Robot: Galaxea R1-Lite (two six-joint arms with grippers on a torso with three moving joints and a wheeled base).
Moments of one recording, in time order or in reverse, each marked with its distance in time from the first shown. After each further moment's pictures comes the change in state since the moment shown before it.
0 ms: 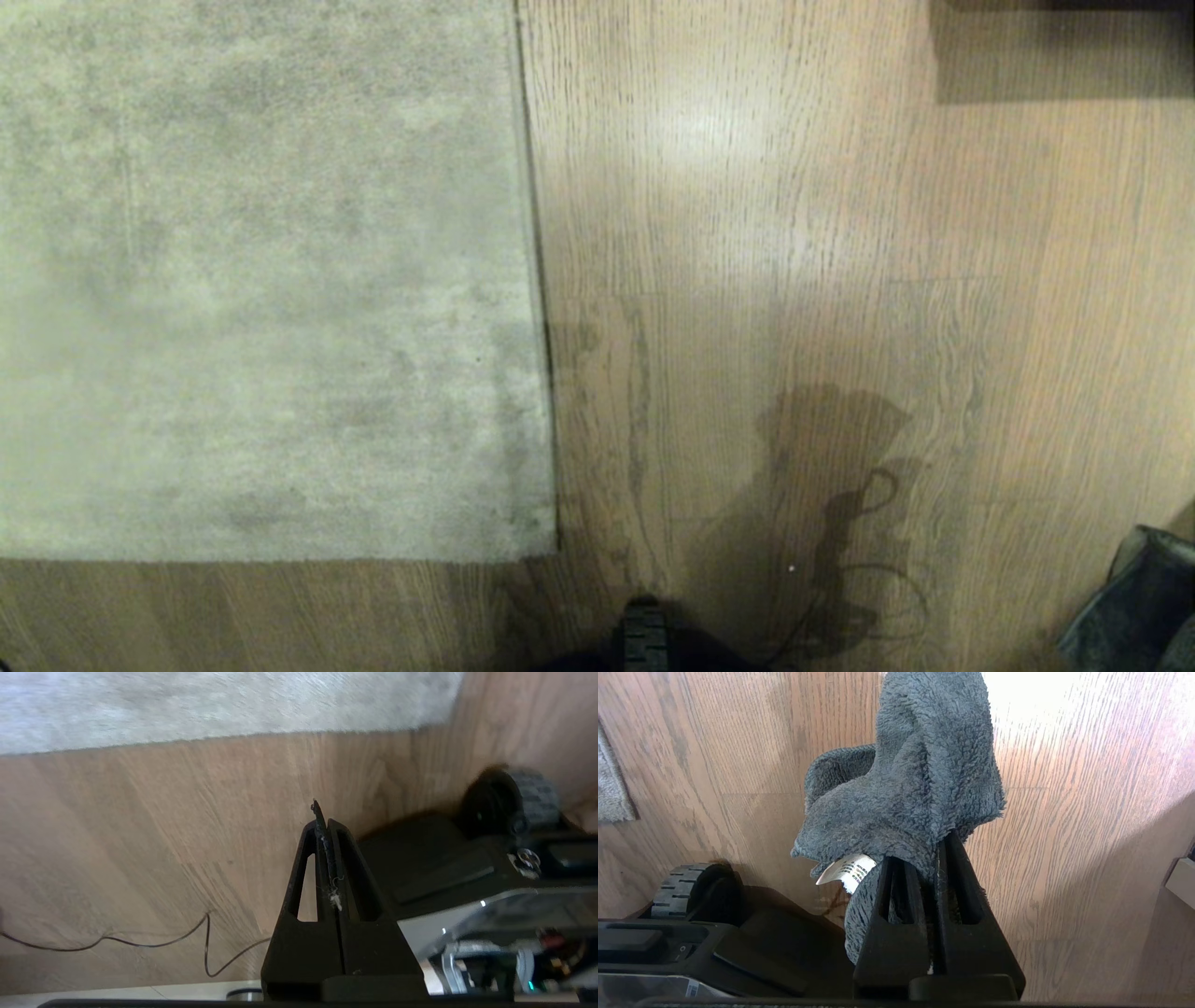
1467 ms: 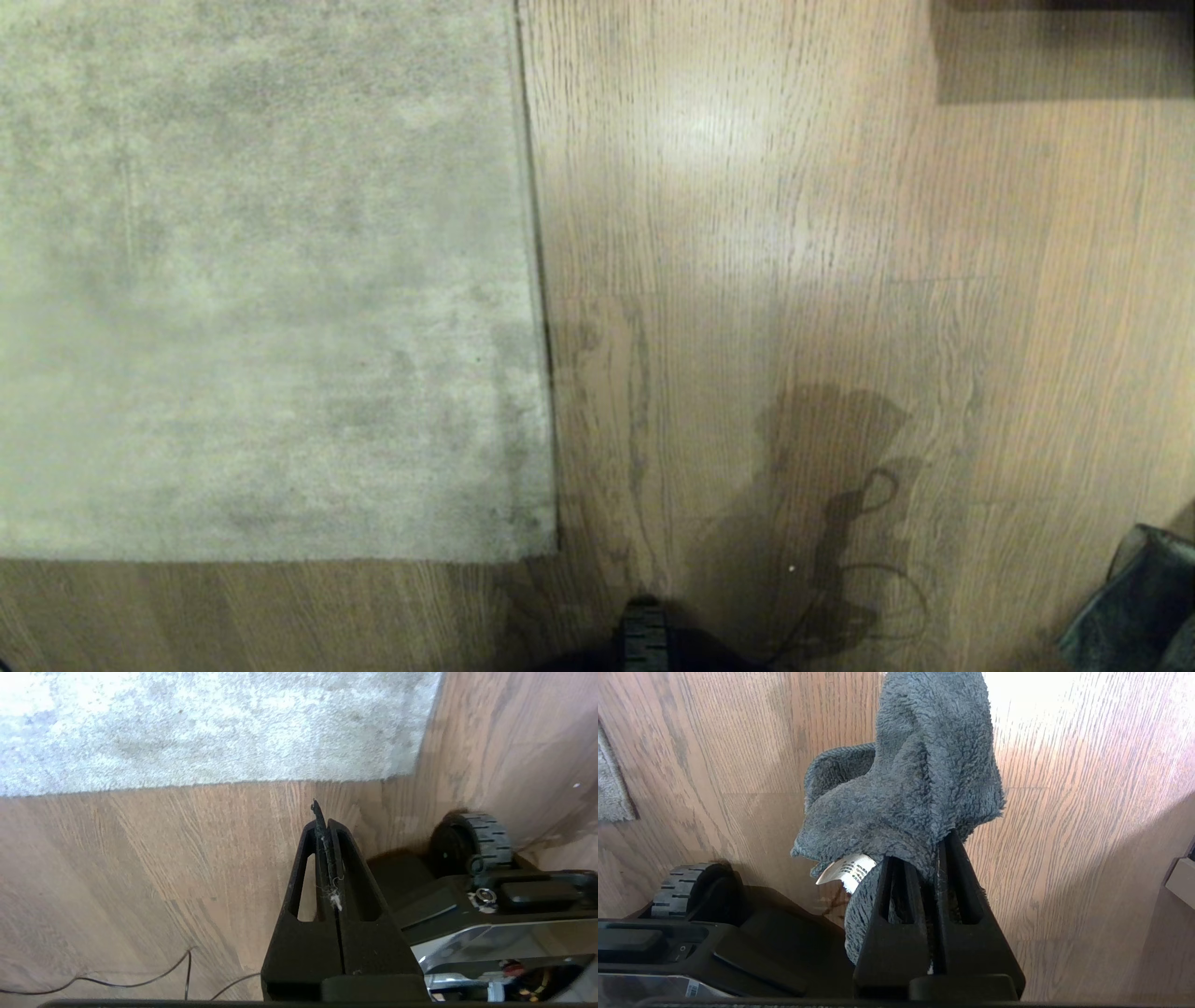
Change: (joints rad) left arm -0.025 -0.001 -0.107 -0.003 -0.007 -0.053; right arm -0.001 0.000 0.000 0.001 0.000 0.000
